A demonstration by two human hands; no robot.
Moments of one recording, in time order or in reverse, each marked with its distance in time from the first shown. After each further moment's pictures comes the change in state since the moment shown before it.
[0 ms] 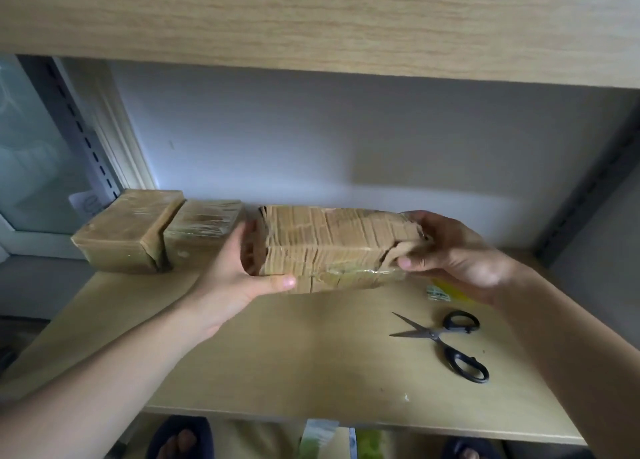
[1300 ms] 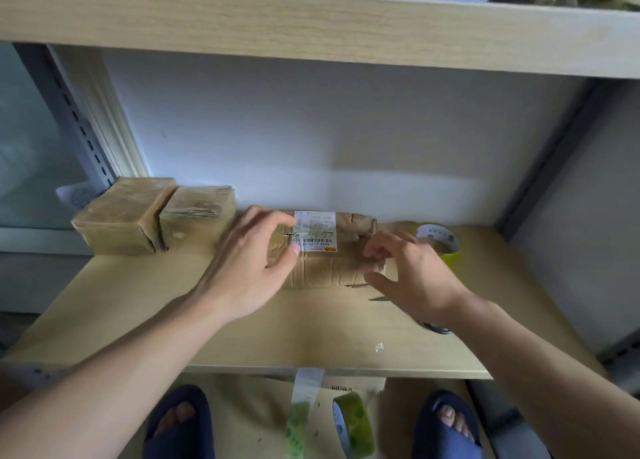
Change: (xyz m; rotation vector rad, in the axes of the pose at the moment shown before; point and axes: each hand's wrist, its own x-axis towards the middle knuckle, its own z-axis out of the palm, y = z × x) left_hand -0.038 0.028 0.023 0.716 0.073 0.446; right_hand -0.054 0.027 0.054 -0.947 0.279 -0.348
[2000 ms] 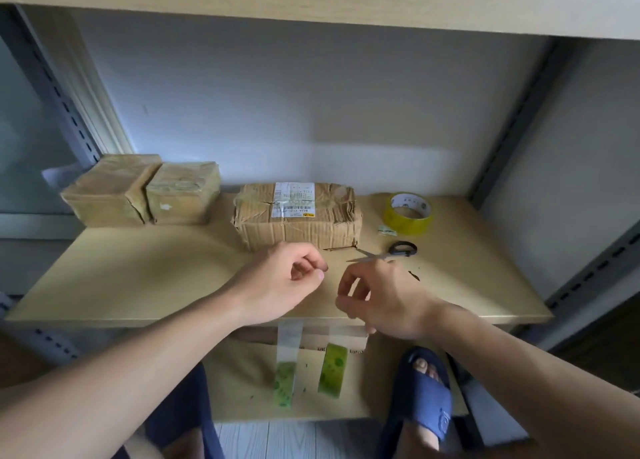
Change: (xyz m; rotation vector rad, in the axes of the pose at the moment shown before) left_hand -0.047 0.051 0.038 -0.257 -0.383 -0.128; right_hand -0.075 -0.046 -0.007 0.183 -0.348 0.229
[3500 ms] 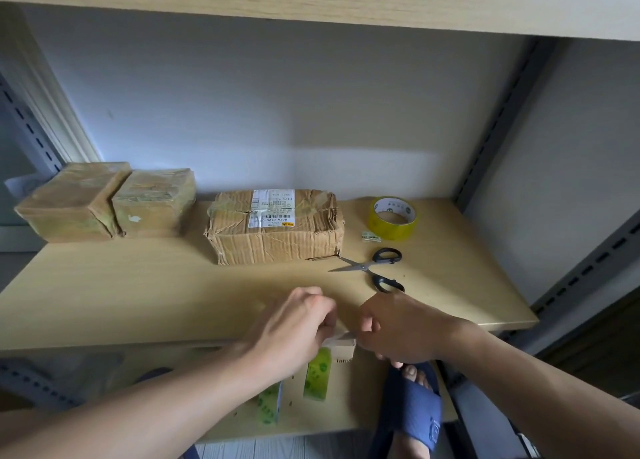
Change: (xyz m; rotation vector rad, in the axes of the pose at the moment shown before) left_hand 0.012 -0.009 0.073 0.427 0.006 0.191; right_hand -0.007 0.043 -0.011 -0.197 -0.316 0.145
